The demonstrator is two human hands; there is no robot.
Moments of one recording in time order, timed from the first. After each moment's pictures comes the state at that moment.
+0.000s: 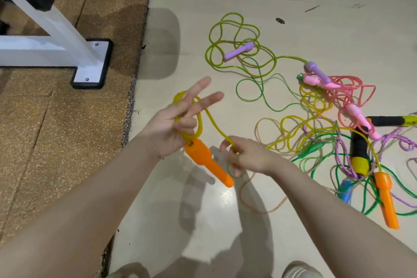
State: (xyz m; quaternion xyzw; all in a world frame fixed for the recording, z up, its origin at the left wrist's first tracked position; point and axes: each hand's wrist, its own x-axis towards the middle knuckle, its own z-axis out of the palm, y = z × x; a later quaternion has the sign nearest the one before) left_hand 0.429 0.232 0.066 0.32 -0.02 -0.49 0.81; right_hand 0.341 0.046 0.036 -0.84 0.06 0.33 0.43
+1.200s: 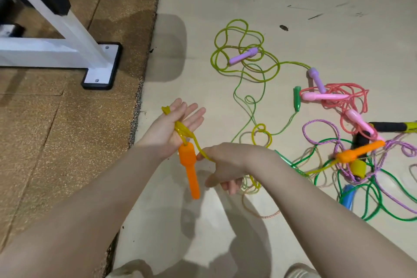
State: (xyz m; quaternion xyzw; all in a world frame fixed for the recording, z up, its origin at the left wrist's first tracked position) left_hand 0.418 0.234 0.053 0.43 0.19 -0.30 0.83; right_hand 0.354 0.102 0.095 -0.83 -0.05 0.50 0.25
